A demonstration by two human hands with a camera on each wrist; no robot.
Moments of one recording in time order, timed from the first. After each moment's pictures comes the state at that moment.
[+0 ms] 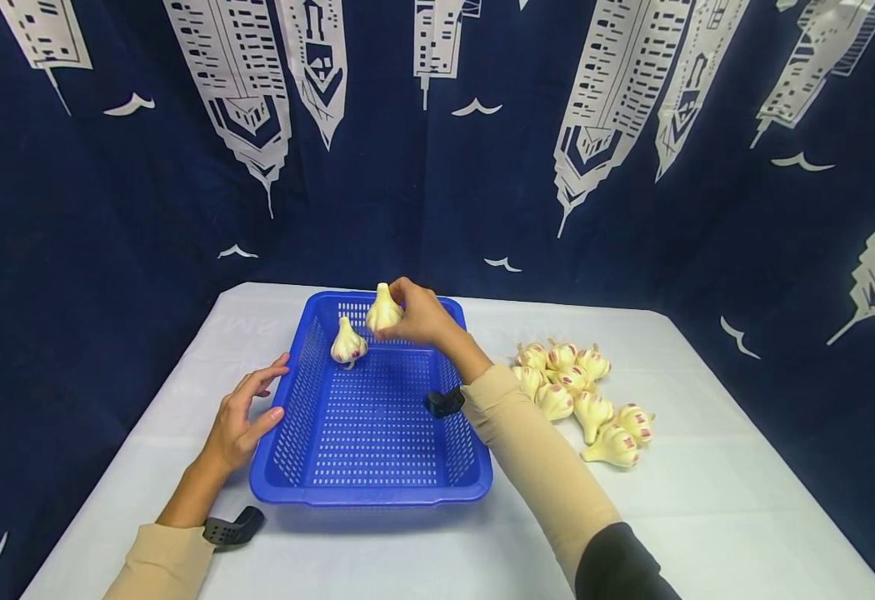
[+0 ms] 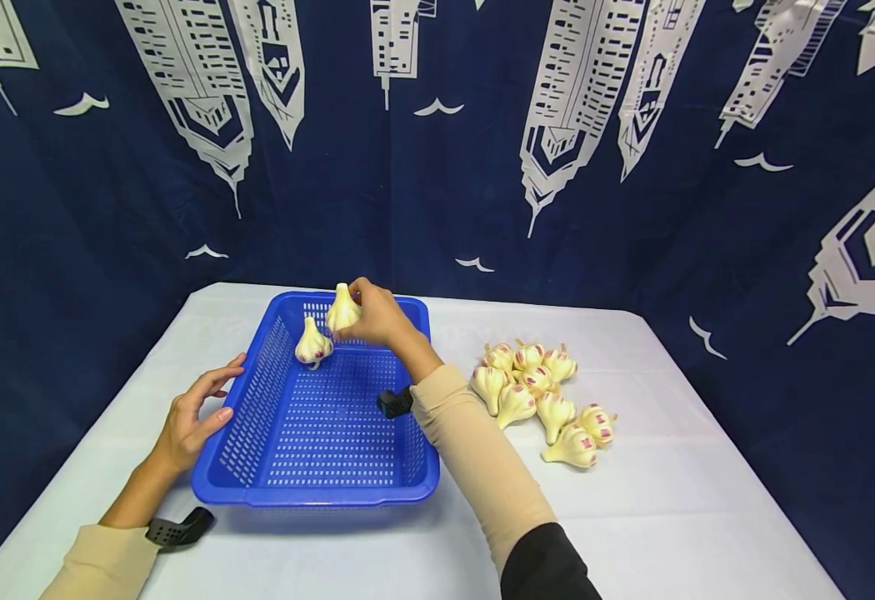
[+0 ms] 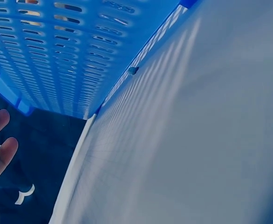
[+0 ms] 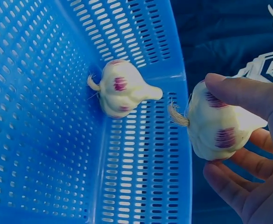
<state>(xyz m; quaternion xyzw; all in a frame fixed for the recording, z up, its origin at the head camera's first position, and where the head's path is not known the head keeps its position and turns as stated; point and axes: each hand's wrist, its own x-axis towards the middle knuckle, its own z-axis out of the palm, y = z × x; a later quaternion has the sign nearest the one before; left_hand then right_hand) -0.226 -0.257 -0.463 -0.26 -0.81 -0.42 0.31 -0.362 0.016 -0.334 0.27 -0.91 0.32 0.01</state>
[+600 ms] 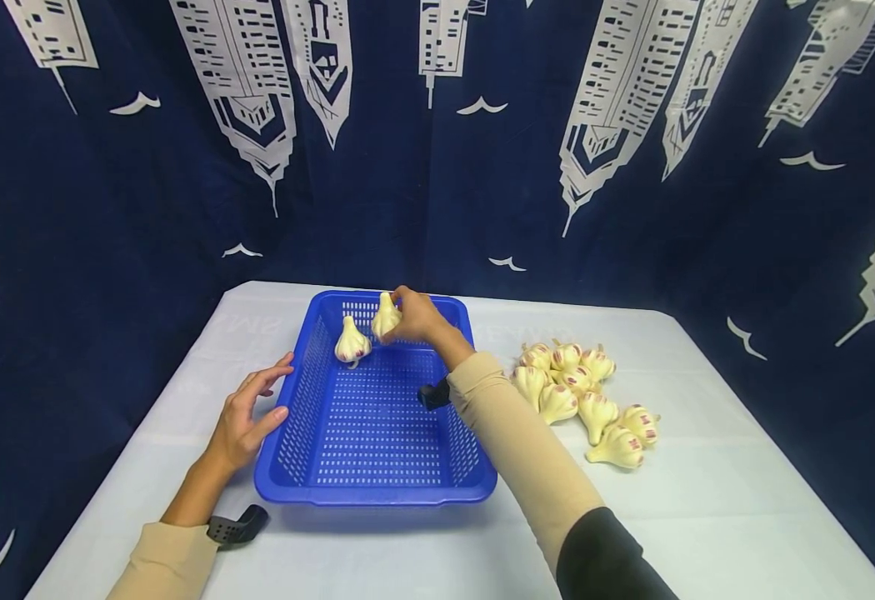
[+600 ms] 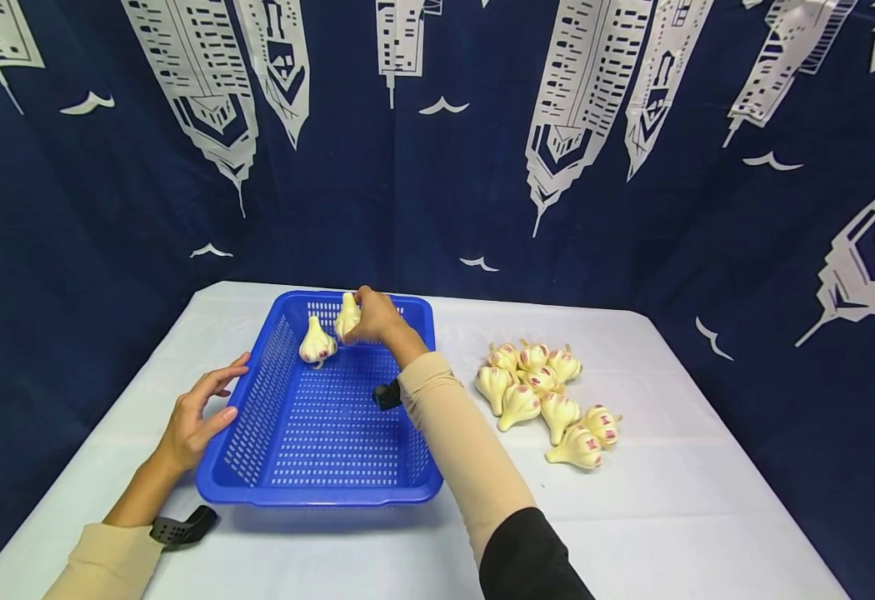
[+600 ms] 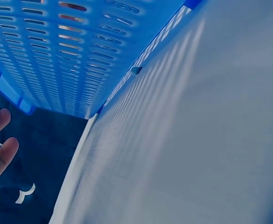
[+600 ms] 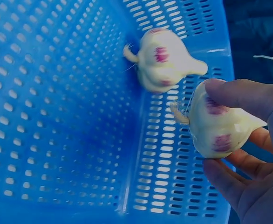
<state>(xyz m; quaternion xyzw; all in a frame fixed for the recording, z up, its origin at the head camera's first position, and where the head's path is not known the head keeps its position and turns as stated) -0.224 -0.258 -0.461 -0.26 -0.82 -0.42 0.31 -0.386 -0.001 -0.353 0.22 -0.94 0.26 -0.04</state>
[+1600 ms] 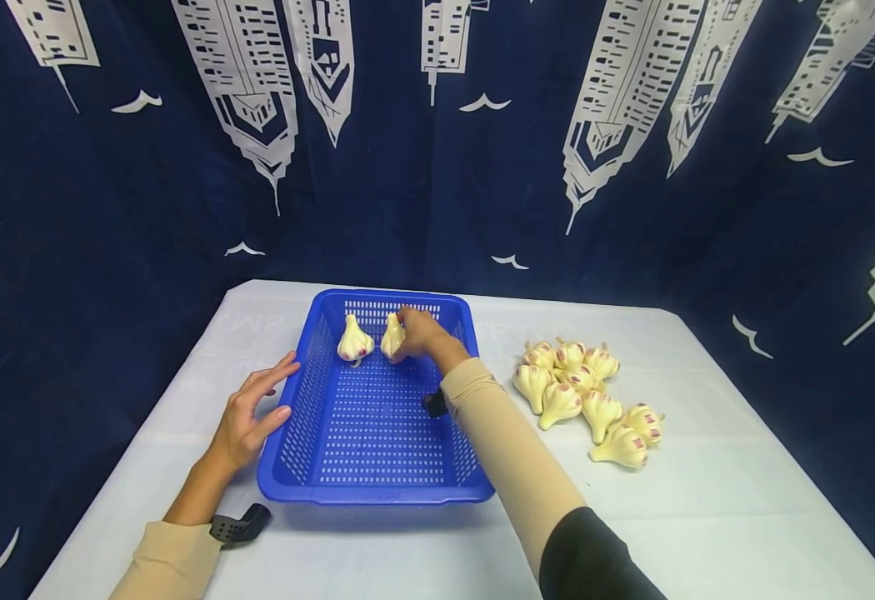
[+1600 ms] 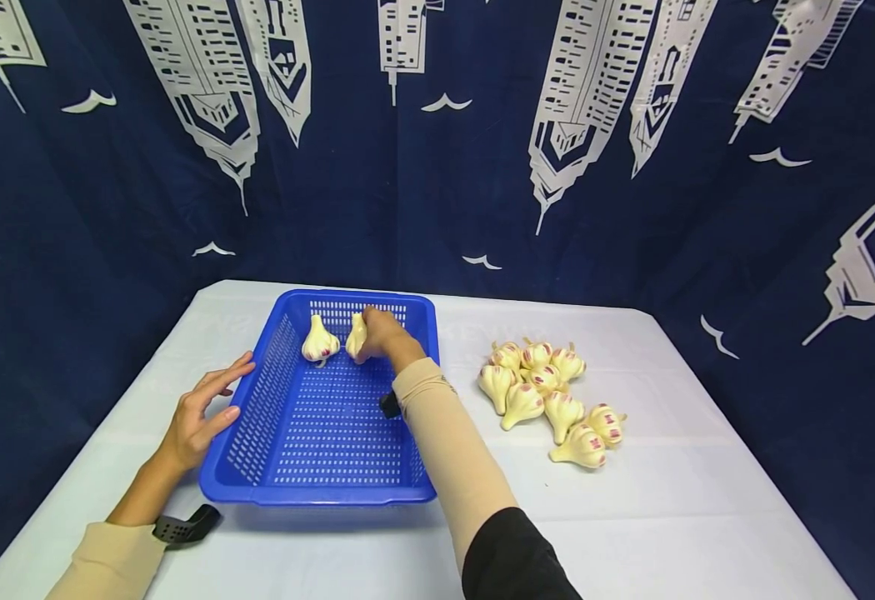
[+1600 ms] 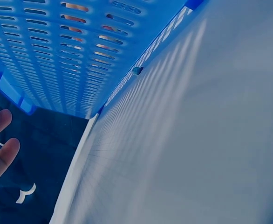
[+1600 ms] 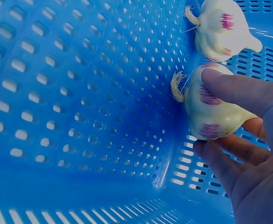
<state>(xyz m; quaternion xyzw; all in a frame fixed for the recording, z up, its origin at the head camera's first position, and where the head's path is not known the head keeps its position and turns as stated) -0.226 -0.258 -0.463 -0.26 -0.81 -0.42 0.31 -0.394 -0.002 -0.386 0.19 -0.95 0.22 -0.09</state>
